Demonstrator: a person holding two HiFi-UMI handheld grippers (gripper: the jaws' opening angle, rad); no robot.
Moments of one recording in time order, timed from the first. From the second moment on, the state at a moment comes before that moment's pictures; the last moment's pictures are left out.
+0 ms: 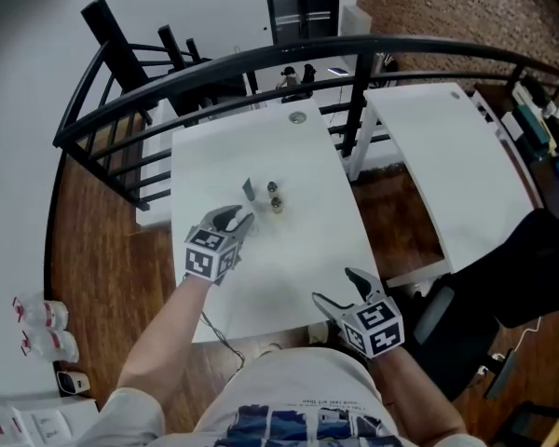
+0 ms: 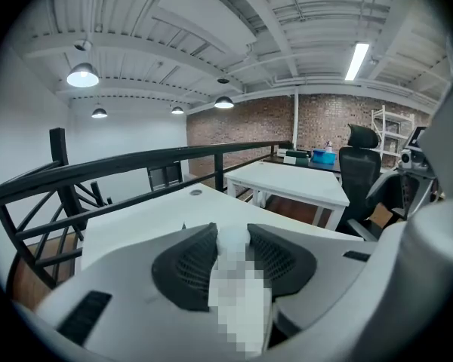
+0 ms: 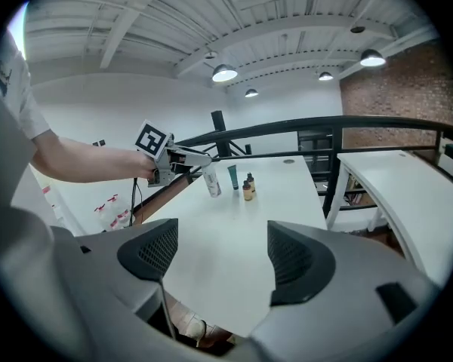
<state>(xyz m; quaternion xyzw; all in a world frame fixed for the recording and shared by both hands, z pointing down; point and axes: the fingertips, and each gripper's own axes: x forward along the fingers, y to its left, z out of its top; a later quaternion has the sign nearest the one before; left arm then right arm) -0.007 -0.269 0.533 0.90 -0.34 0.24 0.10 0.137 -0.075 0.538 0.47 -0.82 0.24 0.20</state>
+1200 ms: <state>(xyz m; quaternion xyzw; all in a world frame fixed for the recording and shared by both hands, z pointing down) 0.010 -0.352 0.596 0.88 -0.40 0.25 0.10 0.181 -0.128 0.566 0.43 -0.83 0.27 0.24</state>
